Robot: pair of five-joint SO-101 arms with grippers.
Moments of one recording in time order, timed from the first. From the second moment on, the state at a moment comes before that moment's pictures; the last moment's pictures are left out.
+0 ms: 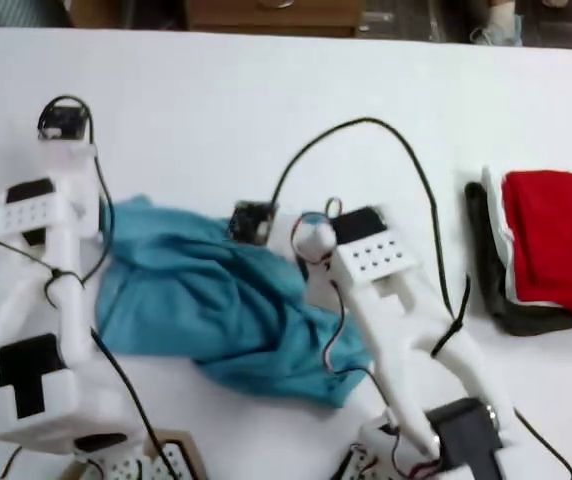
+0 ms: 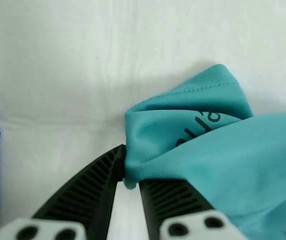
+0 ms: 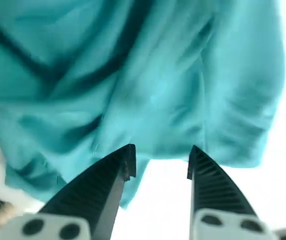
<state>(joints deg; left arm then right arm) -24.9 1.1 23.9 52.8 -11.5 -24.7 -12.4 30.9 74.6 52.9</state>
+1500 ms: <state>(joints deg) -24.5 1.1 23.9 51.6 -11.5 -30.2 -2.1 35.2 74.5 46.7</state>
